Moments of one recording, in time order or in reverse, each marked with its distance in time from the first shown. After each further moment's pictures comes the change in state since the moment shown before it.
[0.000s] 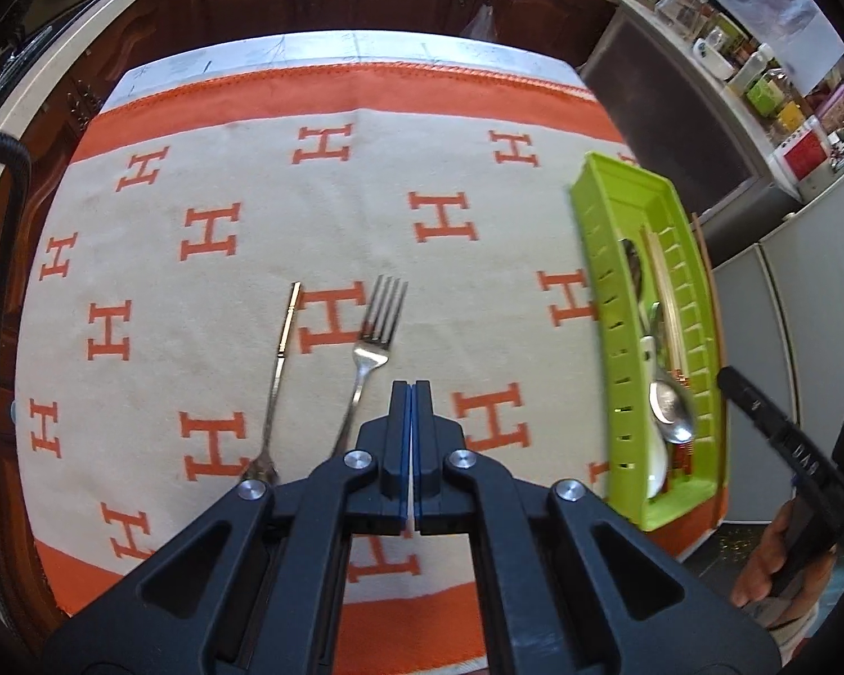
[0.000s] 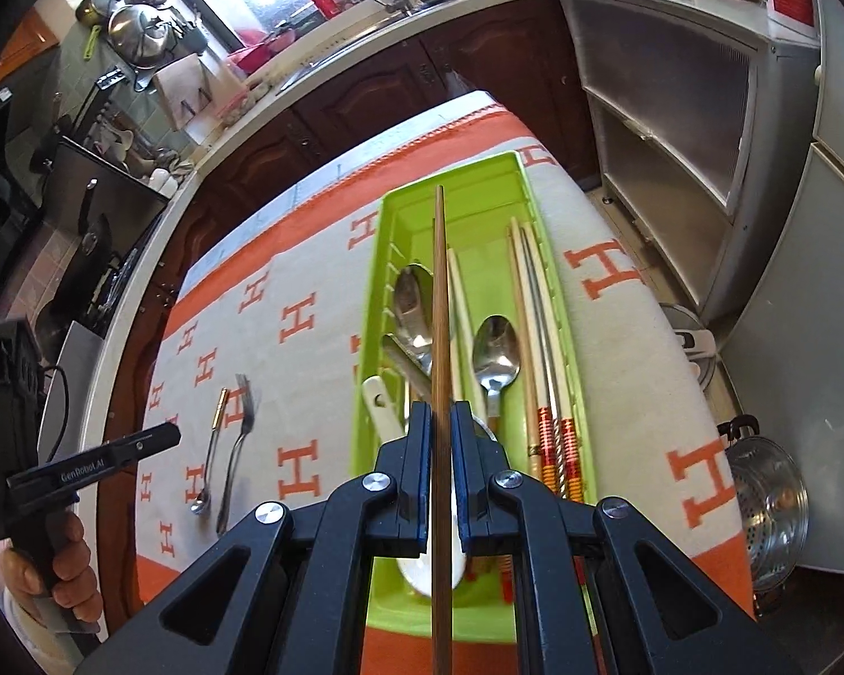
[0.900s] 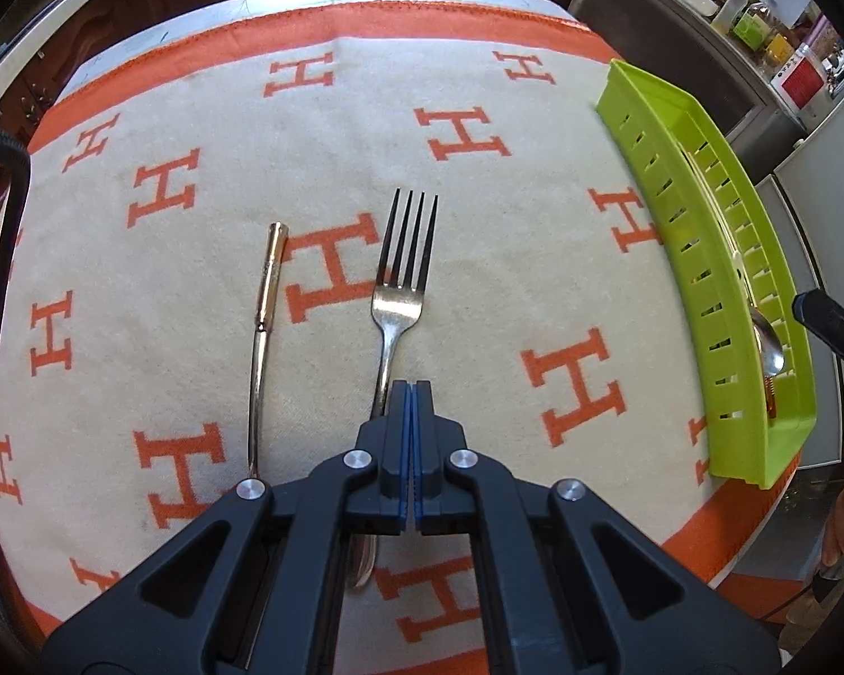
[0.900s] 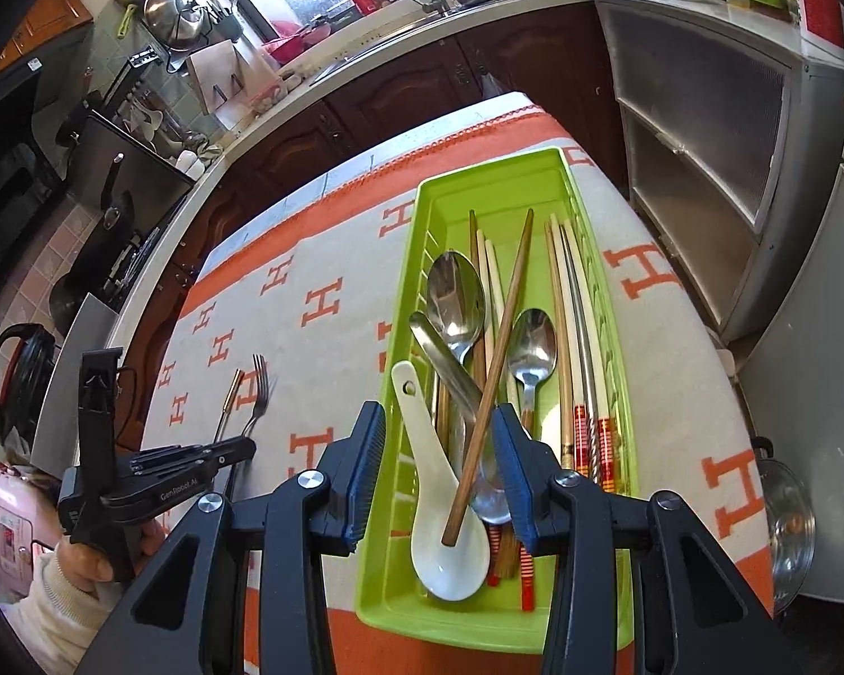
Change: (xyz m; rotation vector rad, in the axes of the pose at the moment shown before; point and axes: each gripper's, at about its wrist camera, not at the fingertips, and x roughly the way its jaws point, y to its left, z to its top) left arm 0.067 0.018 -0.024 0.131 0.016 -0.010; right arm 0.014 0.023 -0.022 -0.073 -0.015 0.051
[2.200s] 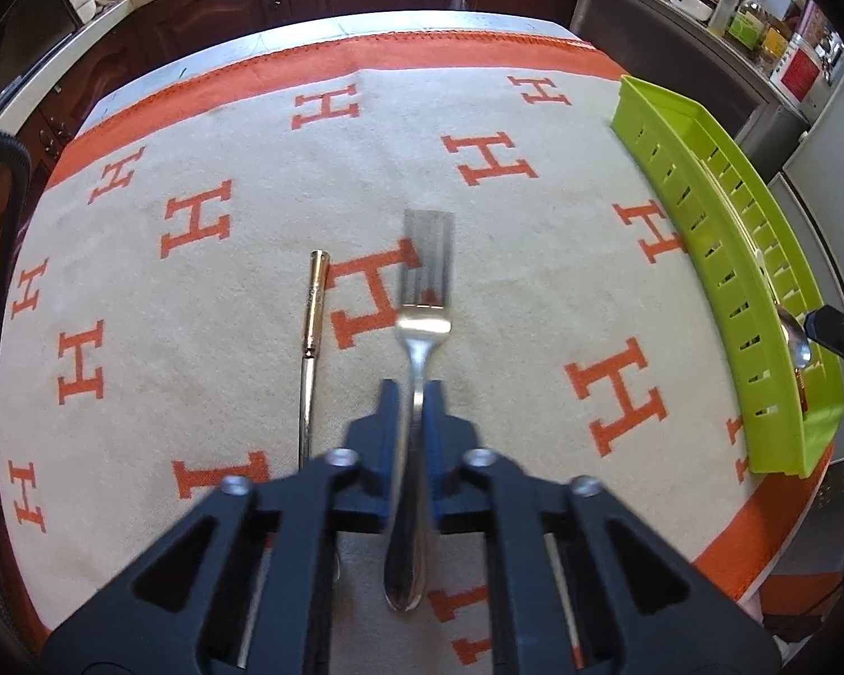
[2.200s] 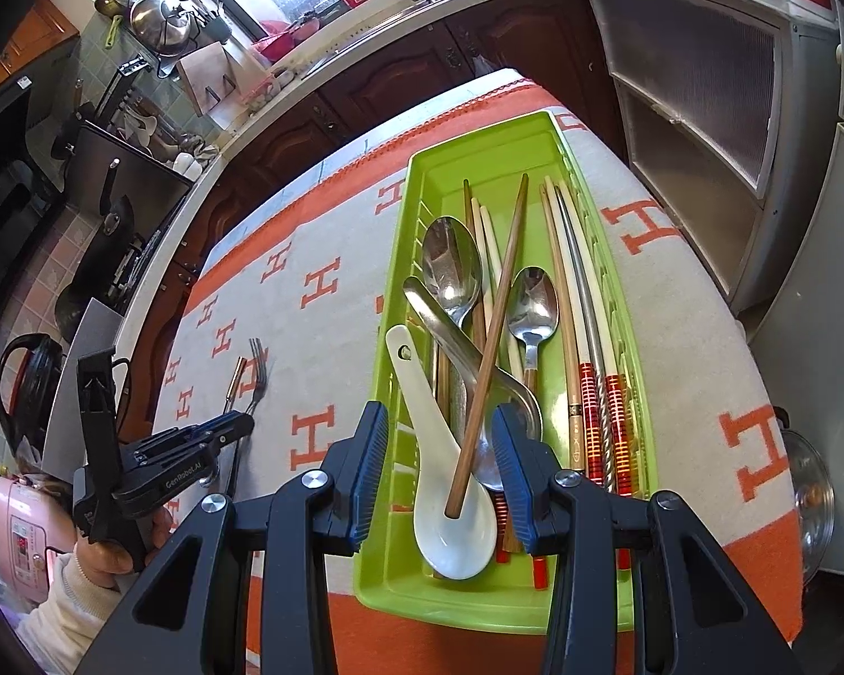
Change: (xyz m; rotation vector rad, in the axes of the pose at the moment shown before) left arm -0.006 0.012 -0.006 0.035 -0.091 0.063; right arm 0.011 -0.011 -0.014 0.048 0.033 0.030
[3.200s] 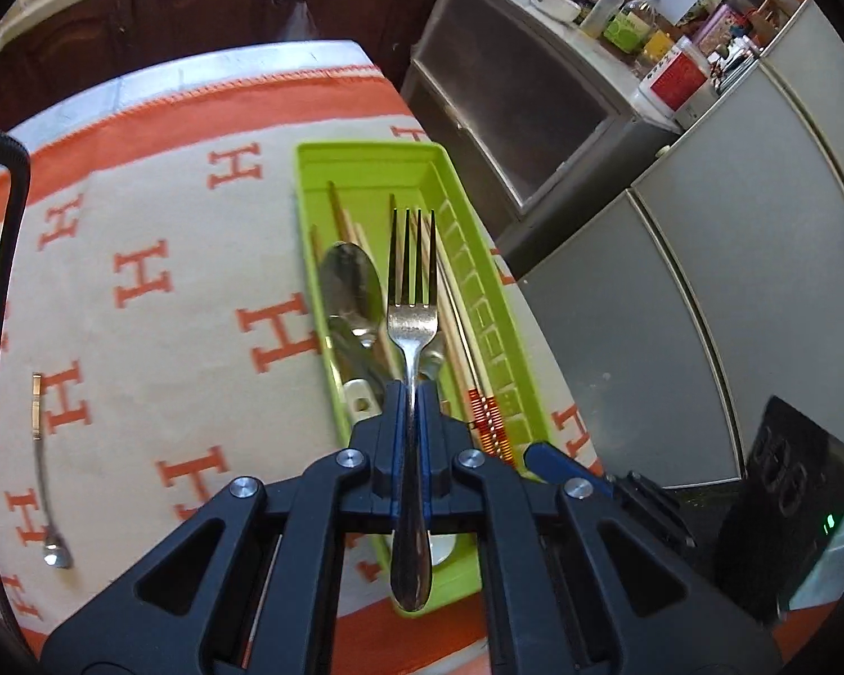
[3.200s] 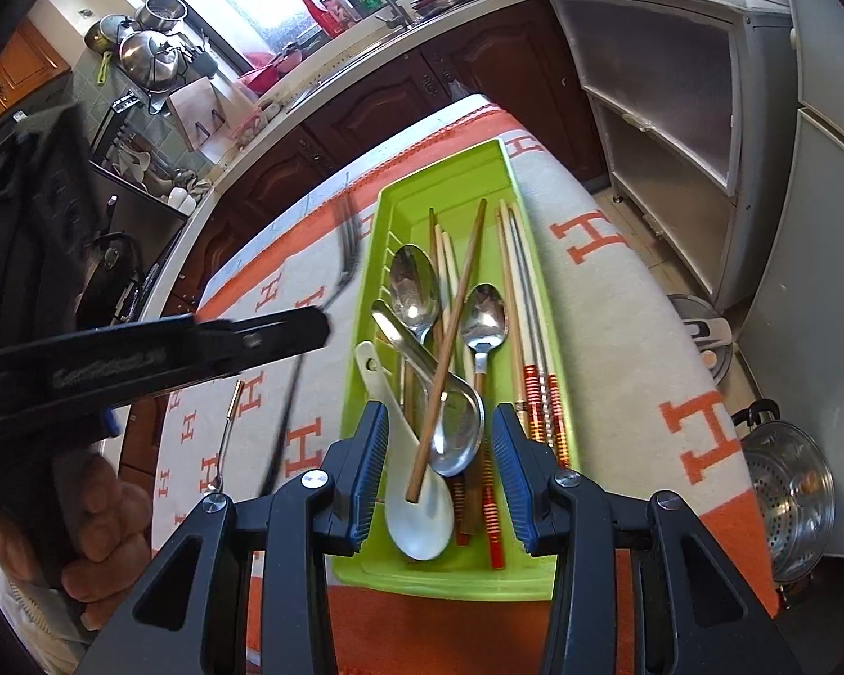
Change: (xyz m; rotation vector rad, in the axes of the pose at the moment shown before) left arm -0.041 -0.190 0.075 0.037 0.059 -0.299; right arm -0.038 -0.028 -0.010 0.064 -0.071 -0.007
